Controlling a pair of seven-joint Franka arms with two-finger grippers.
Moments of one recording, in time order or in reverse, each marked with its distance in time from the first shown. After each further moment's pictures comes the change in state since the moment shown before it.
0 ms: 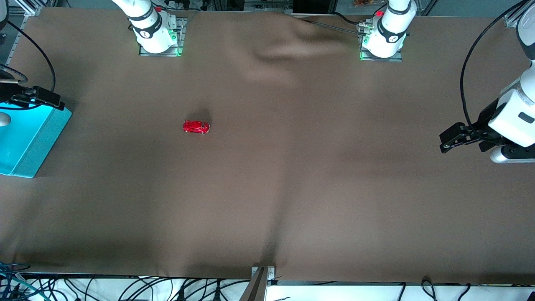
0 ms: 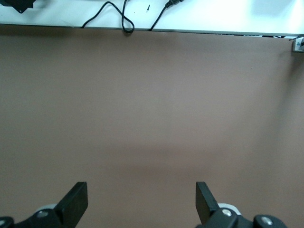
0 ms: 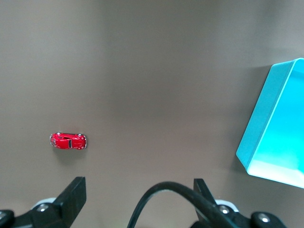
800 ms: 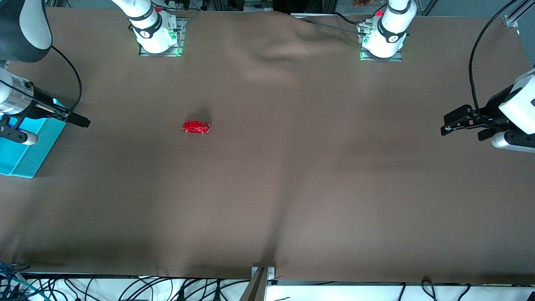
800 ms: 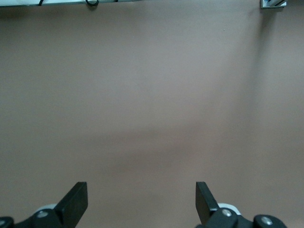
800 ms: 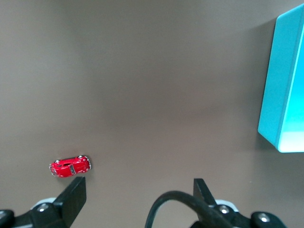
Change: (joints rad) left arm -0.068 -0.030 0.147 0.000 -0.143 -0.105 0.193; right arm 0.060 0.004 0.005 -0.153 0.000 0.166 0.402
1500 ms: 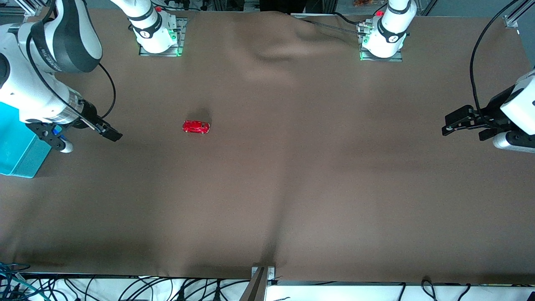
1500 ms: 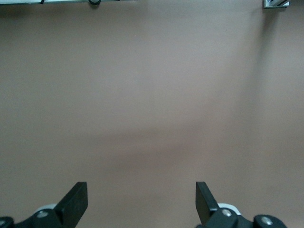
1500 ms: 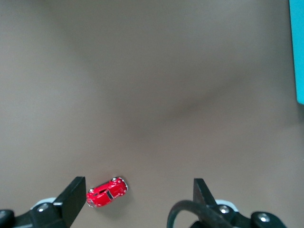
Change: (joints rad) left arm 0.001 0.000 0.002 -0.002 -0.001 -0.002 0.001; right arm 0.106 0.007 0.017 -0.142 0.000 0.183 0.395
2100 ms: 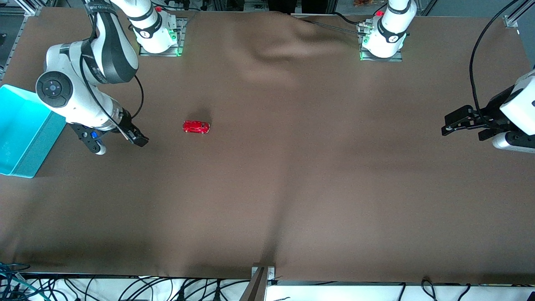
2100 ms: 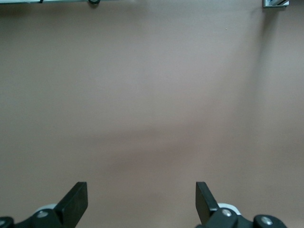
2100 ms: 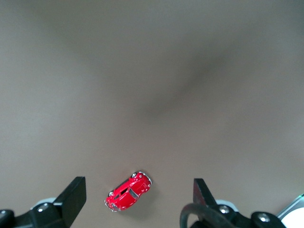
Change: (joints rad) left arm 0.000 0.000 0.000 -0.001 -0.001 -0.001 0.000; right arm 0.083 0.056 0.014 -0.085 0.000 0.096 0.301
